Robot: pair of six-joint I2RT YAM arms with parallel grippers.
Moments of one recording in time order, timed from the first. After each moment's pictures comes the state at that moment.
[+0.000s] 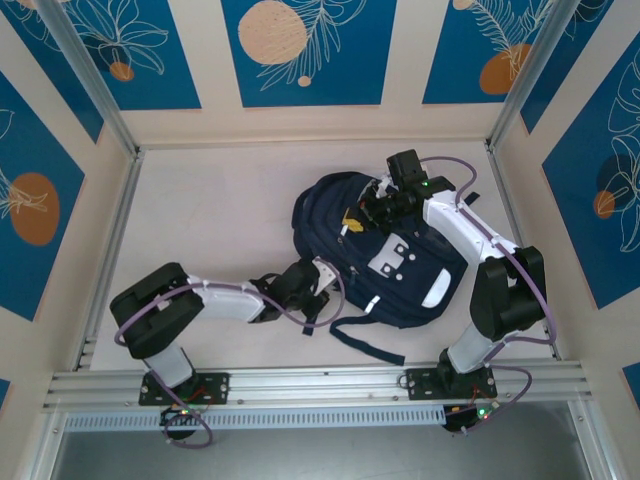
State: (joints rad) left arm -0.97 1.66 0.69 0.17 -0.03 -0.08; right arm 0.31 1.62 1.32 -0.73 -0.75 0.93
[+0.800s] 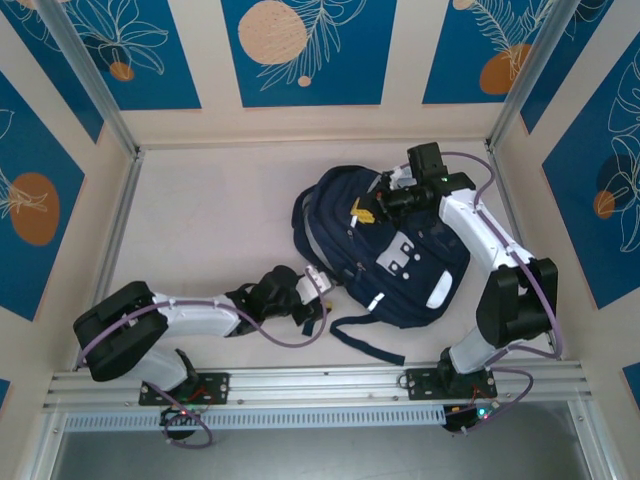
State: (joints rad) left arm -0.97 1.45 0.51 0.35 0.10 0.12; right arm 0.22 1.56 1.34 -0.76 -0.93 0.91
